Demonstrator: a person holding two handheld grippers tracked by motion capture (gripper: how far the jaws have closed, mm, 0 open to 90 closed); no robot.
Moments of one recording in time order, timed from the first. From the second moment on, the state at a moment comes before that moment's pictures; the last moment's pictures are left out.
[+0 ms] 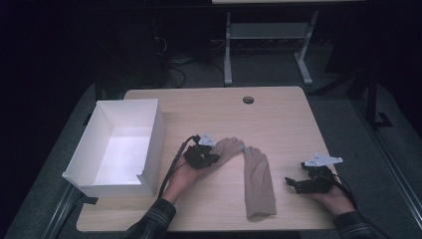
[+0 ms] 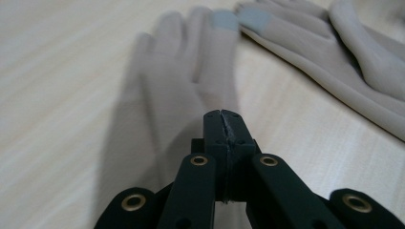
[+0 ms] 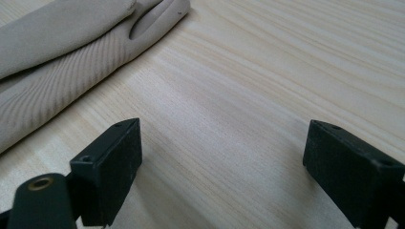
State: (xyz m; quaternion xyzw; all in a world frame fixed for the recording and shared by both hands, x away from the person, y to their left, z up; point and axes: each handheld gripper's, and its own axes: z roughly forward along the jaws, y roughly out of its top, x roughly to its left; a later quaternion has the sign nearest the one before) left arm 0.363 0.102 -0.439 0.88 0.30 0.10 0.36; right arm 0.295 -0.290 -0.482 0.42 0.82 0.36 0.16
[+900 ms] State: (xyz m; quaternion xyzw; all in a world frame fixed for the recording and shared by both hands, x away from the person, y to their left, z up) left arm 0.368 0.141 -0.455 0.87 0.36 0.12 0.31; right arm 0.295 -0.290 -0.482 0.41 0.82 0.36 0.16
